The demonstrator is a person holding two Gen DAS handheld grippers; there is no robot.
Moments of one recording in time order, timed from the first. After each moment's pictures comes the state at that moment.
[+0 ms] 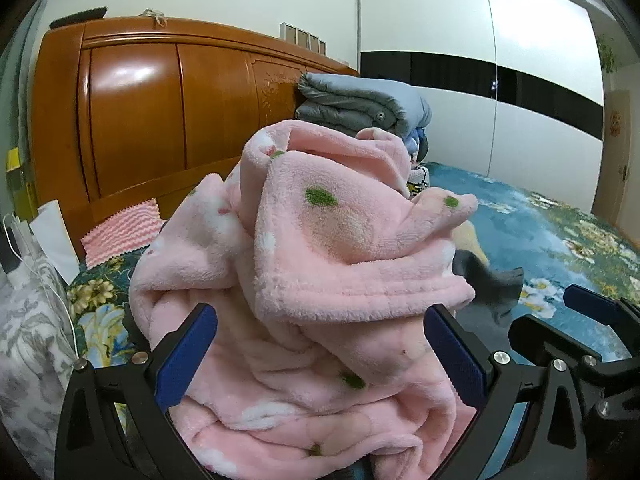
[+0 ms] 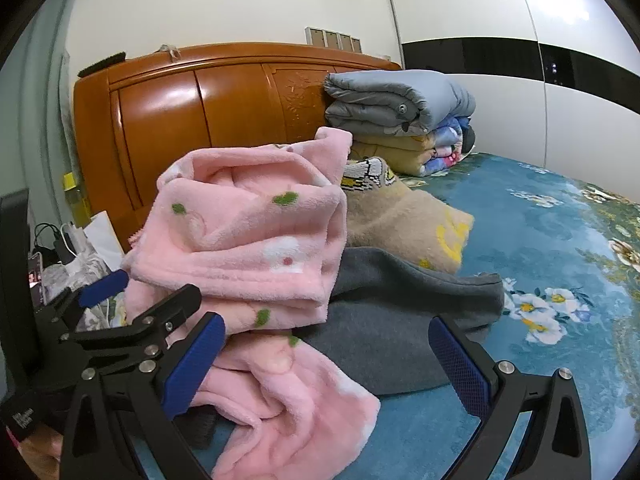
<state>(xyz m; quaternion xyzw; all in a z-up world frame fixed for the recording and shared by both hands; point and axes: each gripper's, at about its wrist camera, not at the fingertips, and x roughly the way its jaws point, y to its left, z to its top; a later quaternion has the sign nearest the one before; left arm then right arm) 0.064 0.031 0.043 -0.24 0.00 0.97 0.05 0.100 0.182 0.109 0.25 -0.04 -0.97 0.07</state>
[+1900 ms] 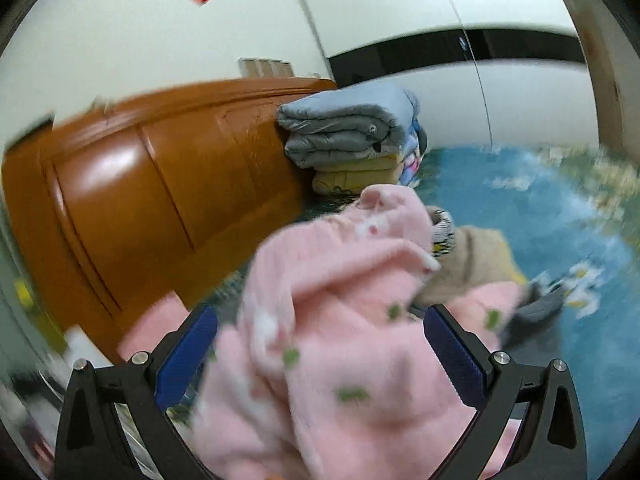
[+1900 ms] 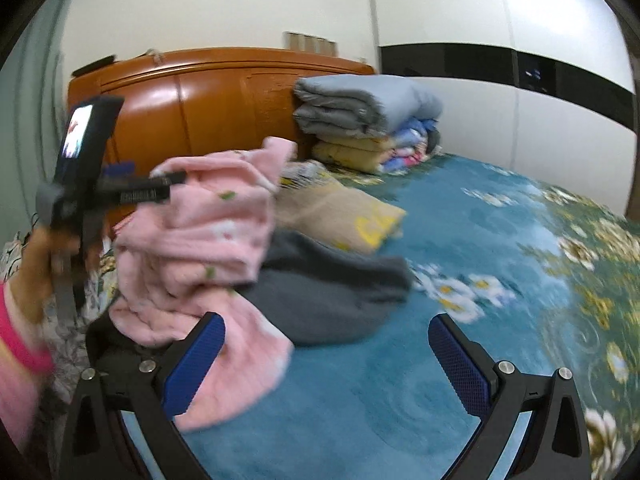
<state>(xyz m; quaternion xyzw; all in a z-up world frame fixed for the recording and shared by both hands) -0.007 0.074 0.120 -0.20 0.17 0.96 0.04 0.201 0.277 0.125 0.26 -0.04 -0.96 0.01</state>
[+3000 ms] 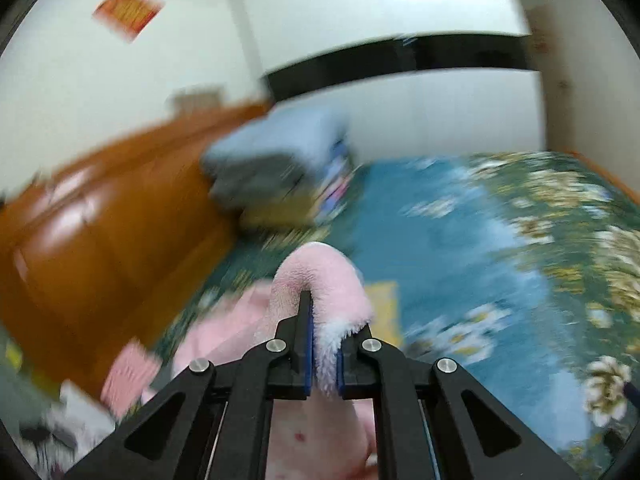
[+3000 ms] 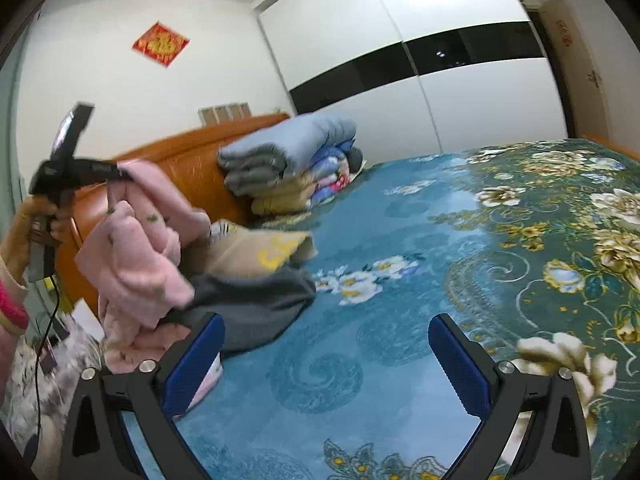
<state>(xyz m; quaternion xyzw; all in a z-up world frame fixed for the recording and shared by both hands) 0.066 0.214 0.280 -0.20 0.18 0.94 0.21 0.326 0.421 0.126 0.16 -0.19 -0.97 -0.06</state>
